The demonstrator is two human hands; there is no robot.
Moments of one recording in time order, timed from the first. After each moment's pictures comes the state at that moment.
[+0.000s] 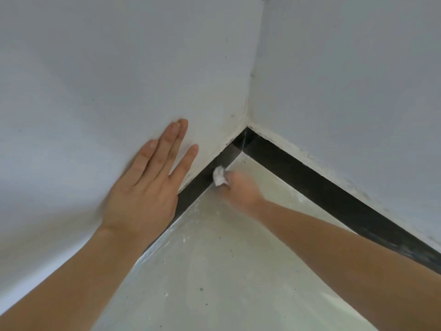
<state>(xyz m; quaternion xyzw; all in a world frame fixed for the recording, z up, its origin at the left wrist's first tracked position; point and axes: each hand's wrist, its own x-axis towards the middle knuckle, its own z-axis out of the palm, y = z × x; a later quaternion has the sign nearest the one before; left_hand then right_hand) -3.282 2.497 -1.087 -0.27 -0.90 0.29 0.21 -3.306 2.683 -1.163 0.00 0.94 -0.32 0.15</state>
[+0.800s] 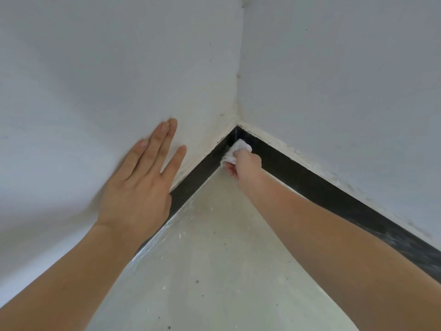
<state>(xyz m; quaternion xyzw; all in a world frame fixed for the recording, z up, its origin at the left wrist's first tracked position) -3.276 2.503 -1.073 -0.26 -0.93 0.22 0.17 -3.341 2.696 -1.155 0.37 0.60 -0.70 0.10</state>
